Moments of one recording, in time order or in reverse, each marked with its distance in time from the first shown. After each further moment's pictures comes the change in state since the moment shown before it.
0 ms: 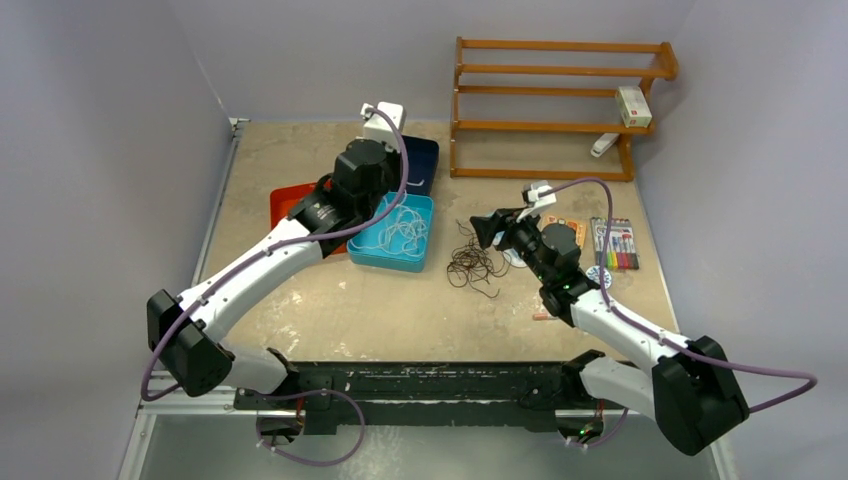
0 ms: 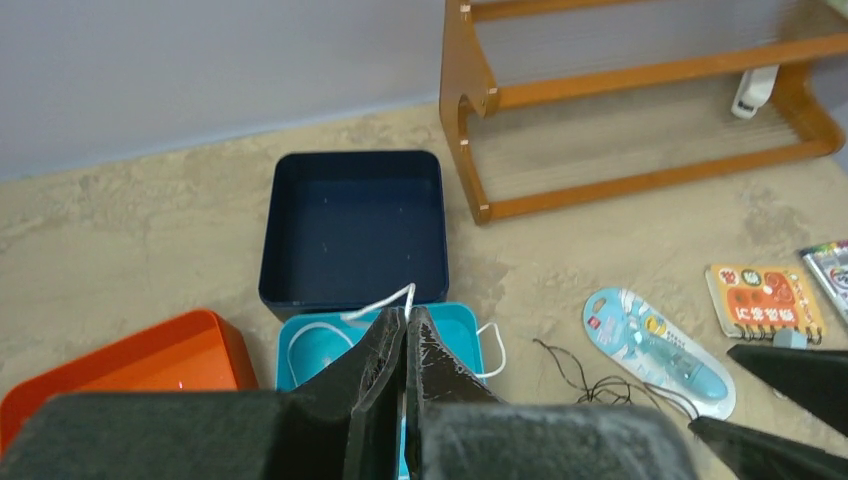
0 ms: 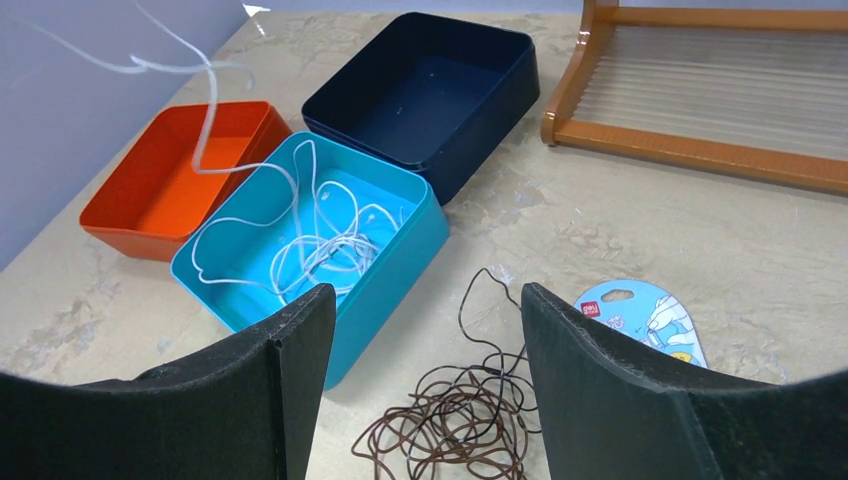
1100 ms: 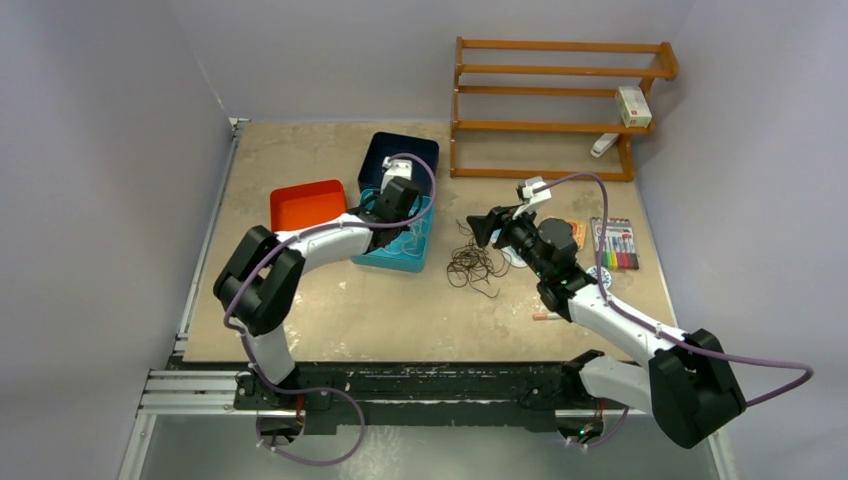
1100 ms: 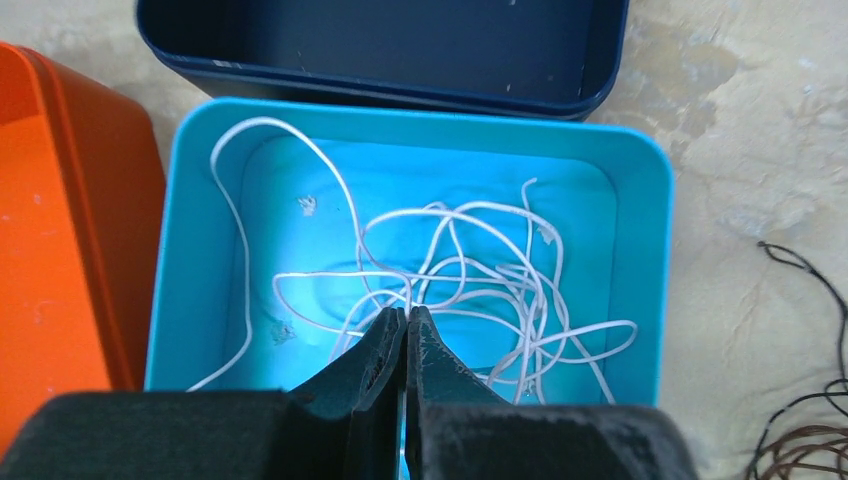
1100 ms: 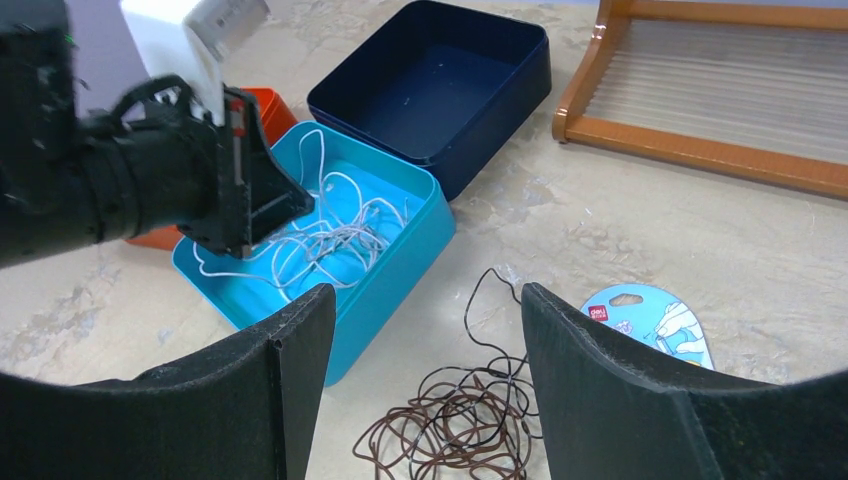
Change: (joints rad) left arm 0.076 0.379 -0.211 0.069 -0.036 -0.224; right arm 0.000 0.039 0.035 -0.016 -0.029 -0.014
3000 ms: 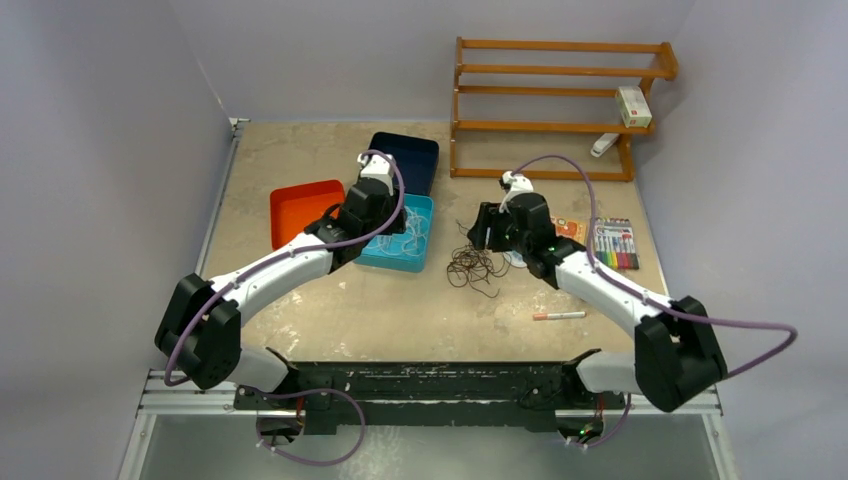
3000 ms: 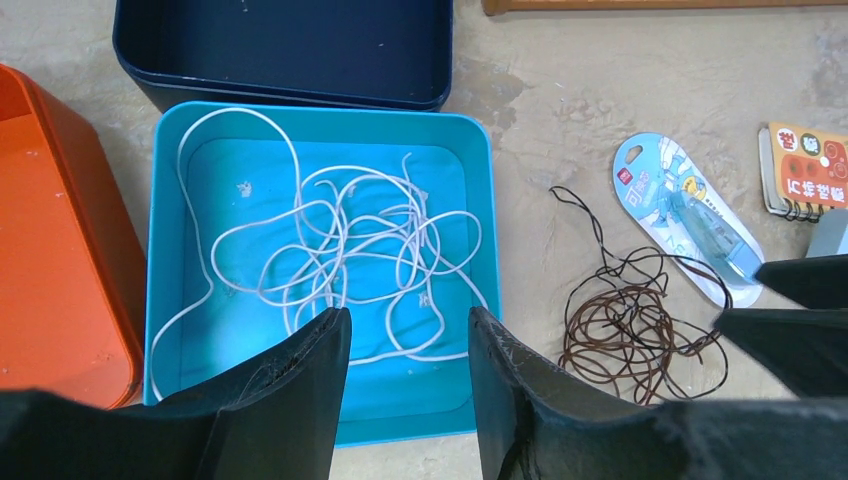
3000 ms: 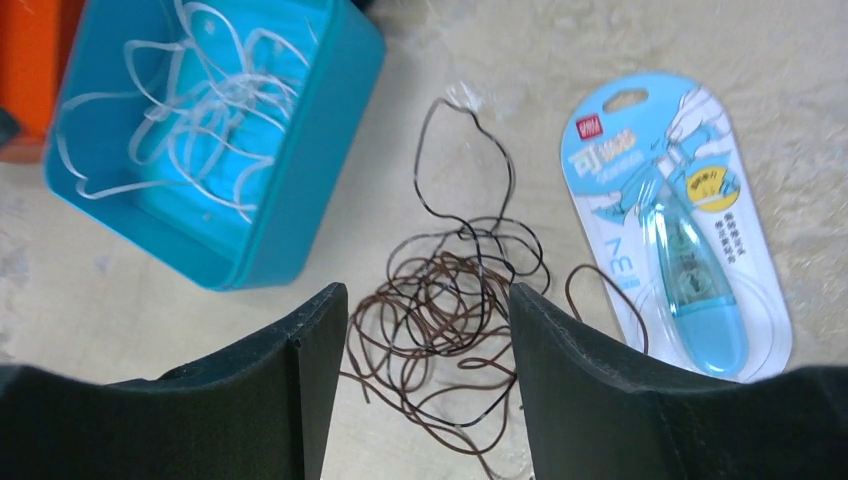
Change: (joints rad) left arm 0.011 -0.339 -0.161 0.011 0.228 -0.060; right arm 0.000 0.153 0.249 -0.550 0.046 0.129
